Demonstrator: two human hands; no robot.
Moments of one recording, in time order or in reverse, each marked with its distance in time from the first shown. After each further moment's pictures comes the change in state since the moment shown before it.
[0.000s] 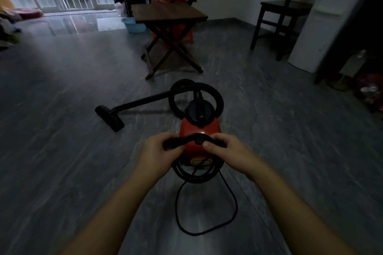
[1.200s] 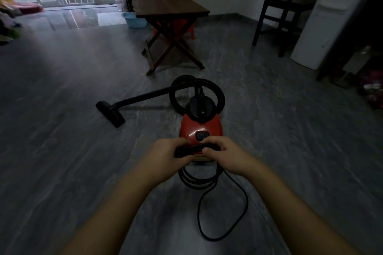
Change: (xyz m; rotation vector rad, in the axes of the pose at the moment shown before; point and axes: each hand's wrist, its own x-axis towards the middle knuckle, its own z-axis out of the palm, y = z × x) left_hand -0.007 0.002 -0.001 0.541 -0.267 0.197; right_hand 0.011 0.021 0.011 -0.168 -0.086 -0.049
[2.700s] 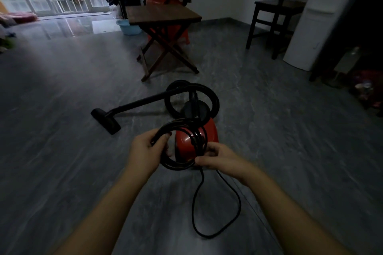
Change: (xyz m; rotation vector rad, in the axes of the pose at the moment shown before) left_hand 0.012 -0.002 -0.003 -0.646 0.393 -0.211; right_hand -0.012 -0.004 -0.008 0.170 -0.016 0.179
